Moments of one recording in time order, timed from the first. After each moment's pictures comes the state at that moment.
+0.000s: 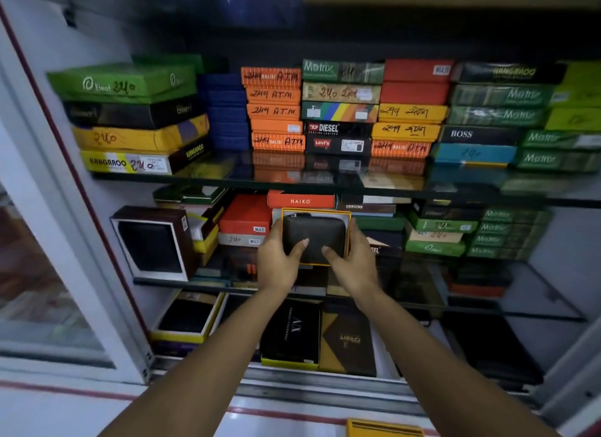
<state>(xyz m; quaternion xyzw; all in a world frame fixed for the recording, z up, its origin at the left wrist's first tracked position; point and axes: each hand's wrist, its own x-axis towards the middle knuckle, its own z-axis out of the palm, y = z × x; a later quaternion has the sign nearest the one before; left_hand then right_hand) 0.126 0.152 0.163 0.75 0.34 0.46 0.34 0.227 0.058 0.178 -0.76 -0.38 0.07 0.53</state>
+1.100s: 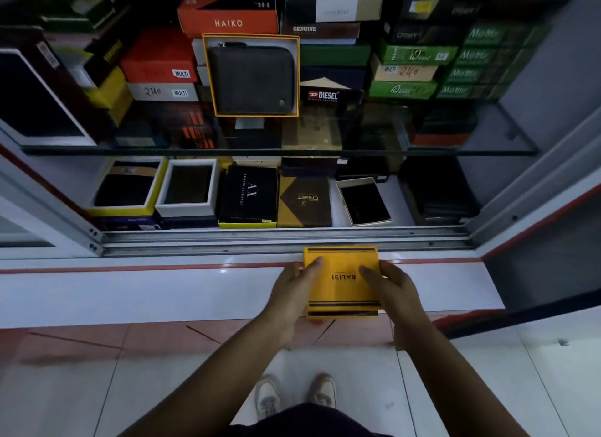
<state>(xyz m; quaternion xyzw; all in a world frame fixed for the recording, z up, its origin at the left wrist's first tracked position) 0.072 -0.051 0.028 0.50 0.48 0.02 0.72 0.180 -0.172 0.036 -0.76 -0.04 0.36 0.53</state>
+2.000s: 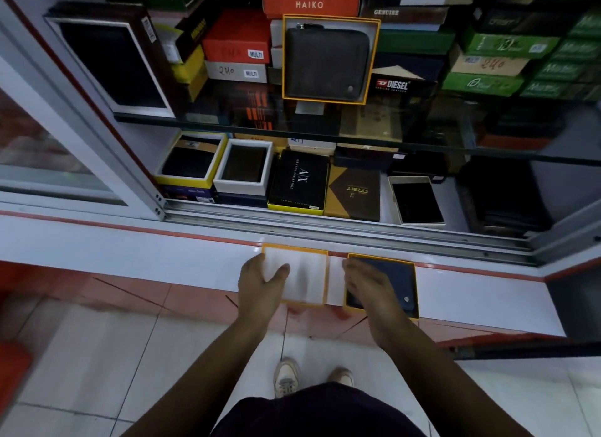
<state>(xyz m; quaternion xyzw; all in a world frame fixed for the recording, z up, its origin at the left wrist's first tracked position) -0.013 -0.016 0.009 0.56 0.60 0.17 0.54 0.124 -0.118 0.016 -0.72 -0.06 0.46 0.53</state>
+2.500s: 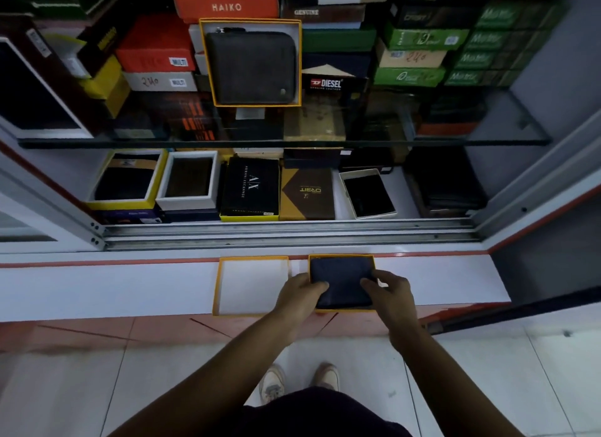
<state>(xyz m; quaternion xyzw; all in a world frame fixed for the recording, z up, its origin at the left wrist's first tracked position) 0.075 -0.060 0.005 0.58 0.49 -0.04 0.65 0.180 -0.176 -0.014 -0.84 -0.06 0.30 0.45</state>
